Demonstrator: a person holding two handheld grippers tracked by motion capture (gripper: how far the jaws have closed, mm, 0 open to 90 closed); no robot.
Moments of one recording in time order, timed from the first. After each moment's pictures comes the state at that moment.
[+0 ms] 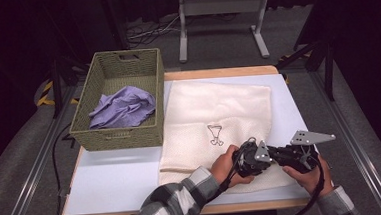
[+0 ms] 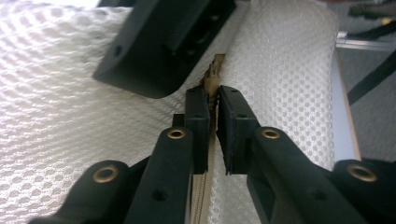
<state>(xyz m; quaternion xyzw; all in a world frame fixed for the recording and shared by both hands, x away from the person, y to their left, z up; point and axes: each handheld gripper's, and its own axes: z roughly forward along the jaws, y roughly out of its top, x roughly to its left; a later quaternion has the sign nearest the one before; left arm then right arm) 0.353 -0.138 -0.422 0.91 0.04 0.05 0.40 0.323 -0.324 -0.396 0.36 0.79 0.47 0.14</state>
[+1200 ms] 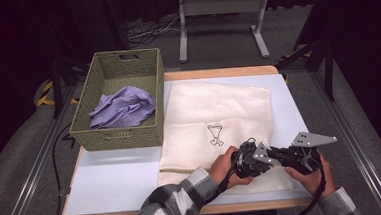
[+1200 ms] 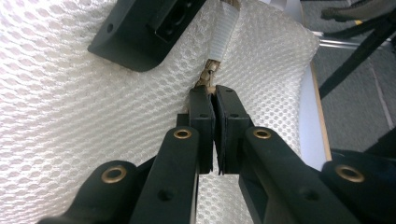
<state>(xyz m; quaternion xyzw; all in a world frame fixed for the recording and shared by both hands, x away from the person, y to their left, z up) 0.352 -0.134 -0.419 0.92 0.03 0.02 0.39 0.318 -0.328 -0.398 0.37 0.80 0.45 0.16</state>
